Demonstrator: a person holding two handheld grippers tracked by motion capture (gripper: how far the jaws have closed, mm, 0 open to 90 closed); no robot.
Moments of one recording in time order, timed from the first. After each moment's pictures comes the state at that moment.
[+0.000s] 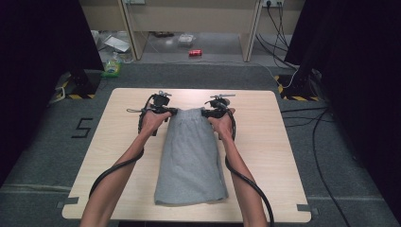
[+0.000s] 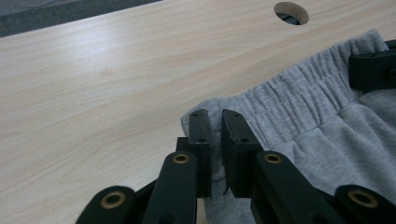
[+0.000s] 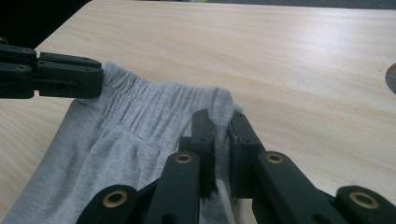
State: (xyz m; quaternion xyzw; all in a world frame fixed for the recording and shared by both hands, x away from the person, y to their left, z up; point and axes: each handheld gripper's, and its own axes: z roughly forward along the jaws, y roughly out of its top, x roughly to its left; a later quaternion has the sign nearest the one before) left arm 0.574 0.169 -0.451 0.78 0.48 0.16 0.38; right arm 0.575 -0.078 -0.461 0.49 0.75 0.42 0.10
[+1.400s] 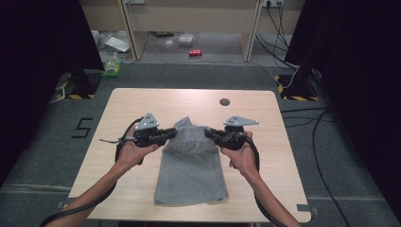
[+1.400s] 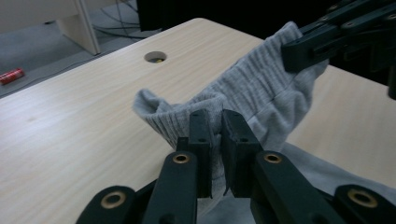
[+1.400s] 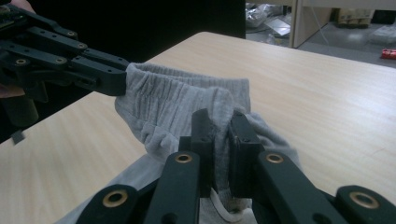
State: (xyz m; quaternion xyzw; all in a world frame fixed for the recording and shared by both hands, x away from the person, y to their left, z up) left arm 0.406 0.185 -0.399 0.79 0.31 0.15 0.51; right arm 0.421 -0.115 -0.404 0.35 0.77 0.53 0.11
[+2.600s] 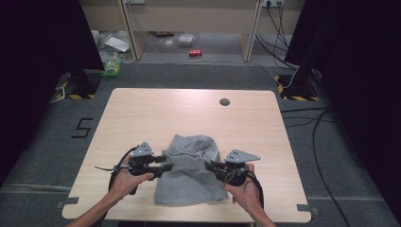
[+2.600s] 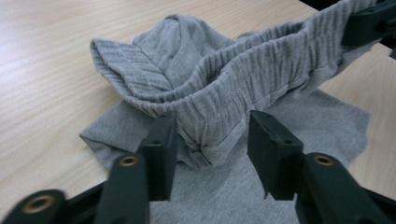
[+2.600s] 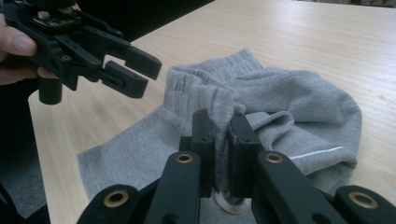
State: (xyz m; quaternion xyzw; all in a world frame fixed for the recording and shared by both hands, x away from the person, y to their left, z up) left arm 0.360 0.200 -0.464 0.80 0.37 0.08 0.46; right arm 0.340 -0.121 -0.449 0.34 0.78 0.51 0.09
